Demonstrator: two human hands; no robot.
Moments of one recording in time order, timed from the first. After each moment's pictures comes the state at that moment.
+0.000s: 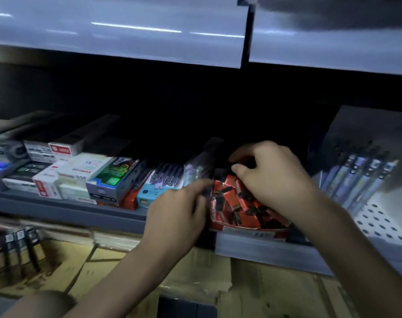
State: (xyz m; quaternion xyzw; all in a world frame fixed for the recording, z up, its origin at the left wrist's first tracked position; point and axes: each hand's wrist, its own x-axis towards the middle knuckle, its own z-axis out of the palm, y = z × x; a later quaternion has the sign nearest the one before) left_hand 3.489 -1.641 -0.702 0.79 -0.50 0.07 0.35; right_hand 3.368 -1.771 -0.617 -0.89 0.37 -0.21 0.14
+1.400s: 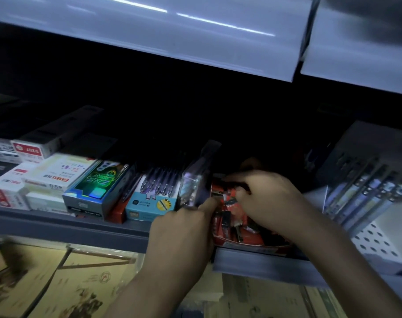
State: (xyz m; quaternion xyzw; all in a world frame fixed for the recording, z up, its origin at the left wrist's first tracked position) left_hand 3.481 -1.656 -0.705 0.83 -0.53 0.06 0.18; right_hand 3.383 -1.779 -0.625 -0.92 0.39 -0.02 0.09
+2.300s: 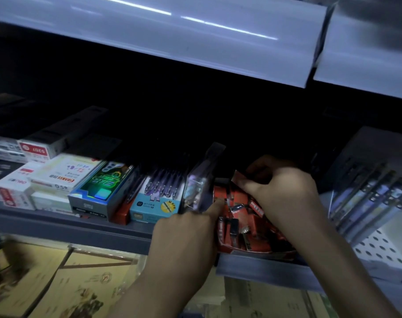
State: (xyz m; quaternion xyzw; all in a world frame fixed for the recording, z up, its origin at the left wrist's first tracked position) left_hand 3.483 -1.654 -0.701 0.82 -0.55 0.03 0.16; right_hand 3.381 -1.781 -0.634 -0.82 0.48 -0.25 0.16
